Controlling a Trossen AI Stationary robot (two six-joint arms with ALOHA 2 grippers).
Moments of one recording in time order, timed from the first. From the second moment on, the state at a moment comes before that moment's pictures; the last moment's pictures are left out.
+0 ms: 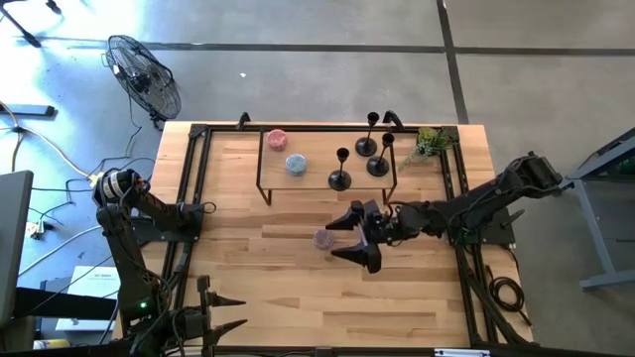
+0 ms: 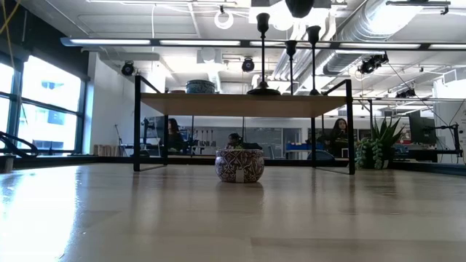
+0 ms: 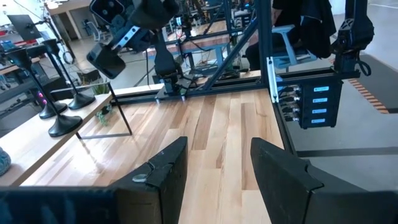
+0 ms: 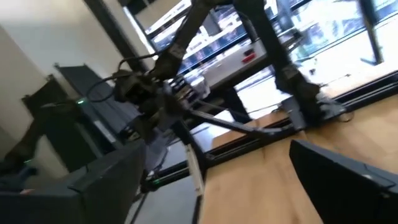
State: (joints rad) left arm -1.24 1.56 1.19 -0.33 -1.36 -0.57; right arm 0.31 1.39 0.81 0.65 0.14 0.54
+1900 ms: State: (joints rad) left arm -1.14 1.54 1.19 -0.37 -1.18 -0.63; right arm 0.50 1.60 1.42 -0.69 0.60 0.42
